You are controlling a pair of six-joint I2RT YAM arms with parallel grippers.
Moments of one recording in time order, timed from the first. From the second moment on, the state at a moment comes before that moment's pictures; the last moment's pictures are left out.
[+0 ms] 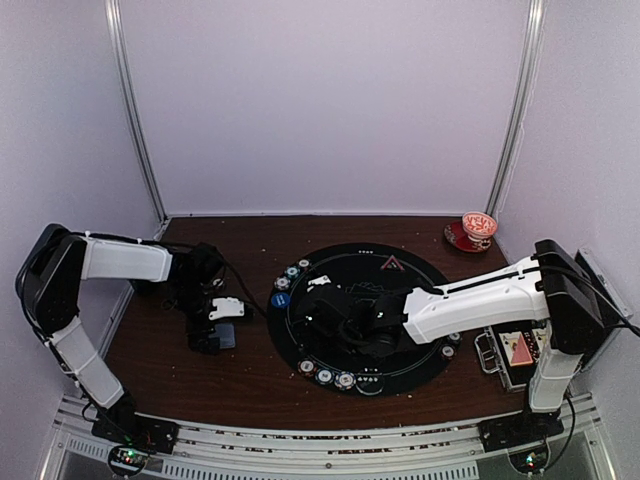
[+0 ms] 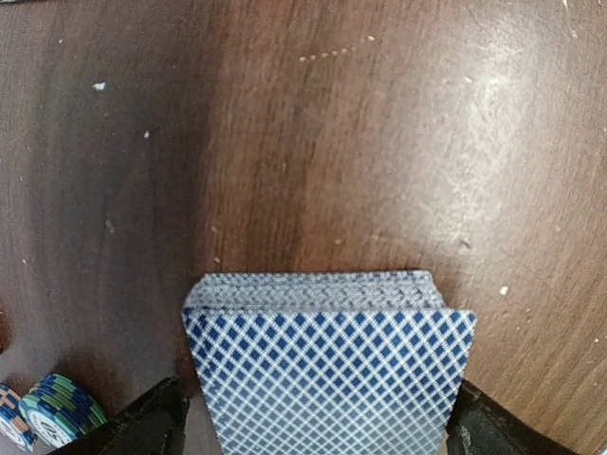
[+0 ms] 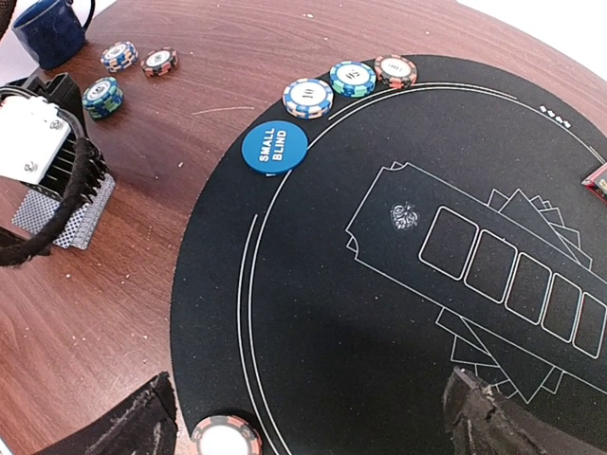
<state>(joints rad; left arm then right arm) -0.47 1.68 0.95 -0.72 0.06 0.90 1.22 1.85 1.25 -0.25 0.53 0.57</state>
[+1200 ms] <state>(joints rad) -0.42 1.68 0.95 -0.73 0.09 0.94 1.22 1.86 1.25 -0.24 0.48 0.58</state>
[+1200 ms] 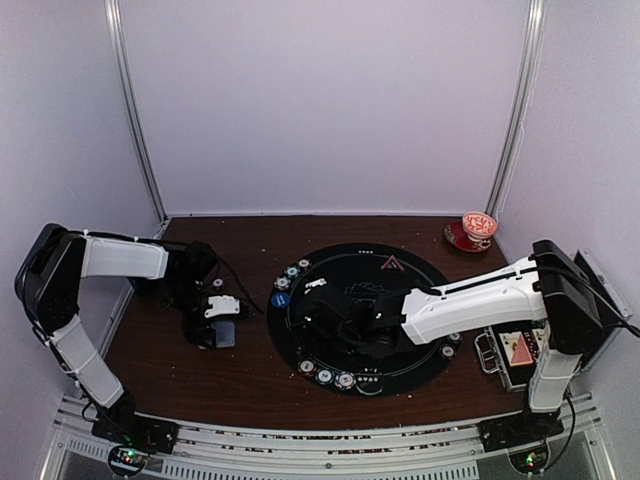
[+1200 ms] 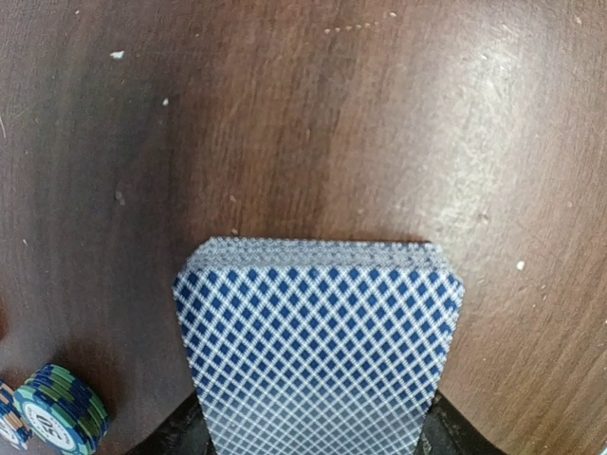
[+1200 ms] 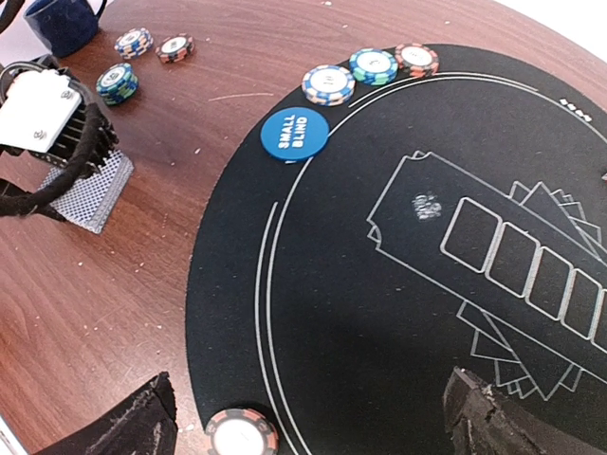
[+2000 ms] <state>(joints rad) -0.42 1.66 0.95 -0.74 0.11 0.94 1.17 1.94 1.25 0.08 0.09 0.76</state>
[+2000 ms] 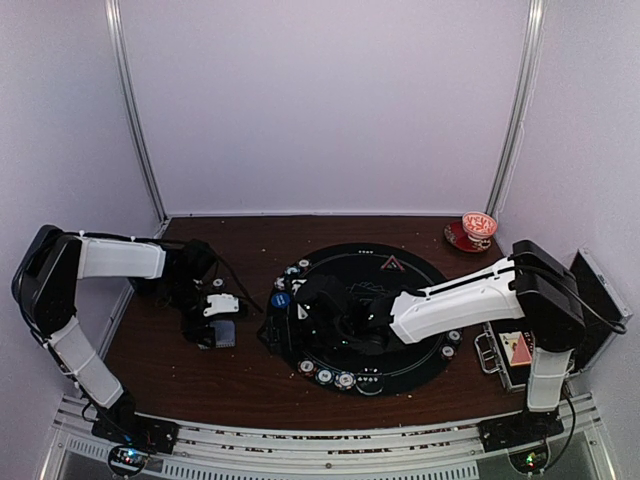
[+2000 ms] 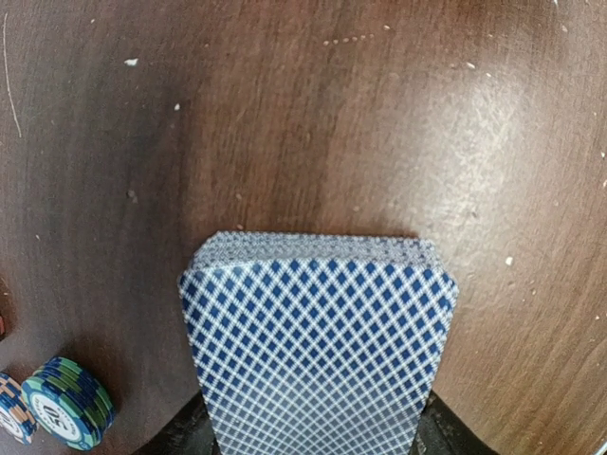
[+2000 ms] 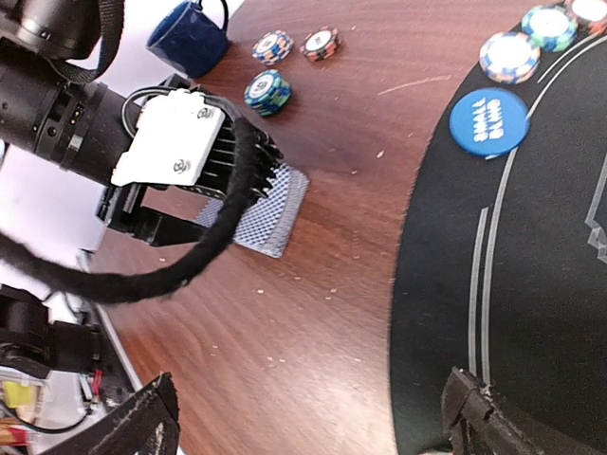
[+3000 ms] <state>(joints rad) -0.42 1.56 0.96 -0.79 0.19 0.94 1.09 2.15 1.26 0.44 -0.19 1.03</state>
